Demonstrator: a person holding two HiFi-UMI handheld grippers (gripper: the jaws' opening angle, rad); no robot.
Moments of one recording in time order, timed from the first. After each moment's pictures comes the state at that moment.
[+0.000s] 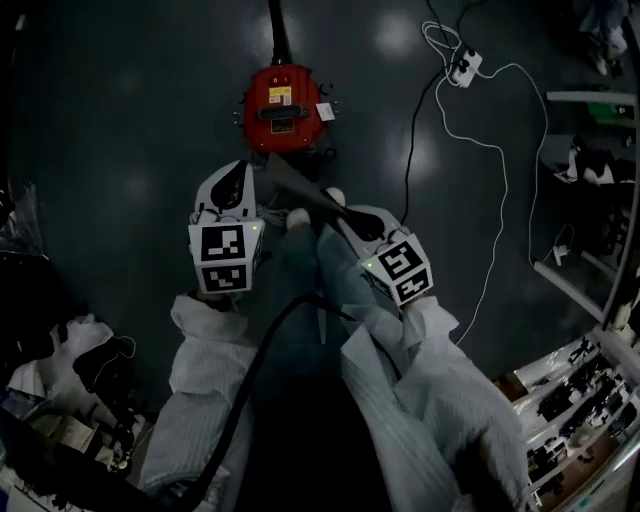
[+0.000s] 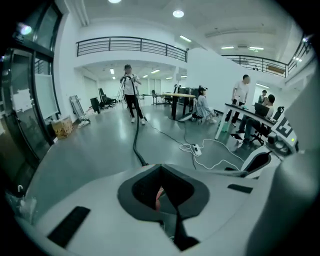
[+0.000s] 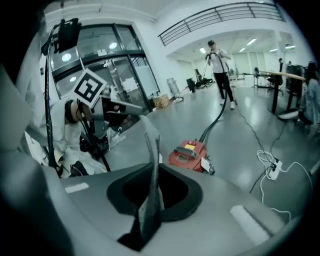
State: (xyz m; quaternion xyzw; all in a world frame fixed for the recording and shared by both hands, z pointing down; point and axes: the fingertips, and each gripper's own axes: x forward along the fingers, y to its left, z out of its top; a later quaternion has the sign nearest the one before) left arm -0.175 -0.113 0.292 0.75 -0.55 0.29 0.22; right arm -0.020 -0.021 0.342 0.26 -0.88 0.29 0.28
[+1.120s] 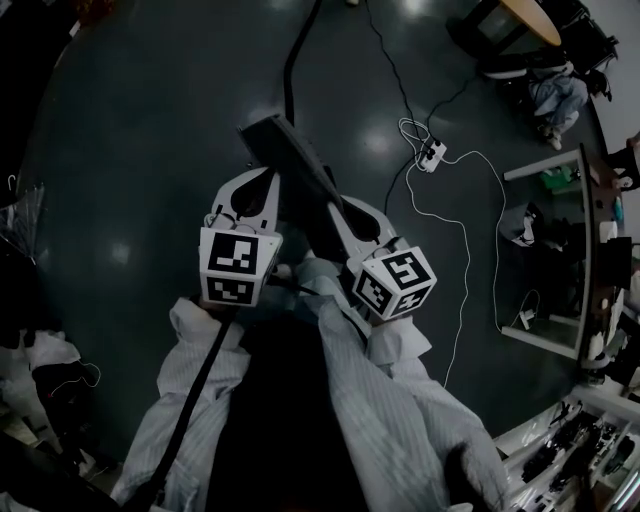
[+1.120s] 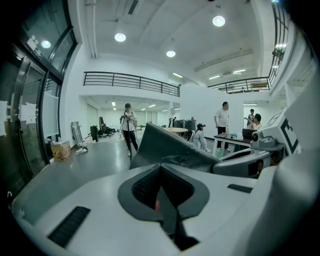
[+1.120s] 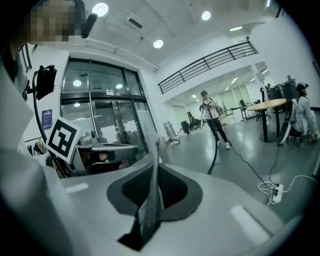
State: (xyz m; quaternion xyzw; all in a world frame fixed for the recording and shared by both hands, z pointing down) left arm -0.153 -0.016 0.039 0.80 -0.57 0.15 0.11; right arm -0.057 0.011 0.057 0.35 -0.91 0.20 0.06
